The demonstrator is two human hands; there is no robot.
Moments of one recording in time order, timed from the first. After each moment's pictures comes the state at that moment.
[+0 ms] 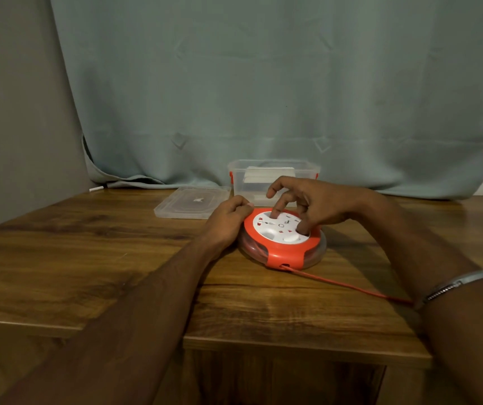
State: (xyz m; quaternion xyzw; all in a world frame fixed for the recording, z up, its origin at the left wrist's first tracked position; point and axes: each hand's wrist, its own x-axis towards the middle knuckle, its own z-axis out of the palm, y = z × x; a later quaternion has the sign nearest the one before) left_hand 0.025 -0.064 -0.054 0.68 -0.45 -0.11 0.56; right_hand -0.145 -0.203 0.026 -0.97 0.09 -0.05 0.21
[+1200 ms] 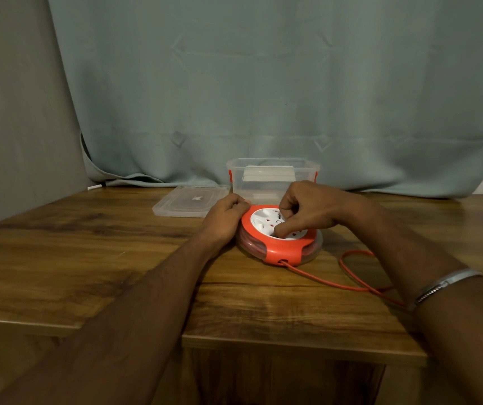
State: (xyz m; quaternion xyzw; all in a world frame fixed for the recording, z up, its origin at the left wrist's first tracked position) left_hand 0.030 -0.066 -0.056 0.68 -0.43 -0.11 0.59; right_hand -0.137 -0.190 0.014 -0.98 0.11 -0.09 0.11
